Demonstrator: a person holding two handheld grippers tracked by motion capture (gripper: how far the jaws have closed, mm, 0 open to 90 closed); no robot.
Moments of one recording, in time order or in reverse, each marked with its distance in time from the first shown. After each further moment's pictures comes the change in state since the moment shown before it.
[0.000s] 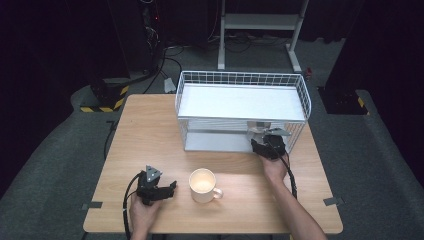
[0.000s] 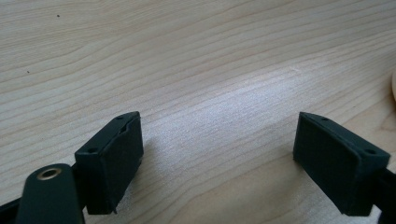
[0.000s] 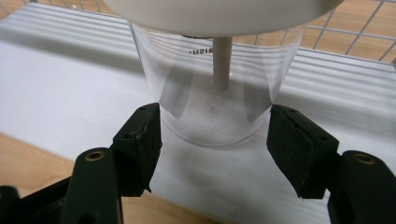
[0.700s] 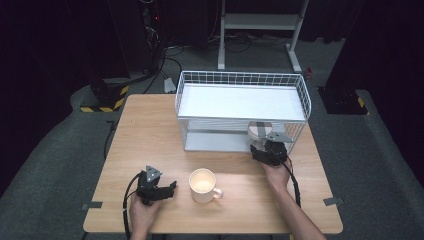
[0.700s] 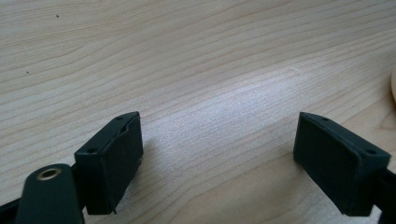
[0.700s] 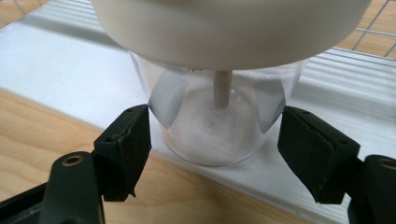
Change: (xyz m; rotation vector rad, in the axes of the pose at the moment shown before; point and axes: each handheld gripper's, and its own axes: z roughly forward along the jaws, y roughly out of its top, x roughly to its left) left arm 0.000 0.000 0.000 0.000 -0.002 0.002; right arm 0.006 -0.014 -0.019 -0.017 0.038 -0.028
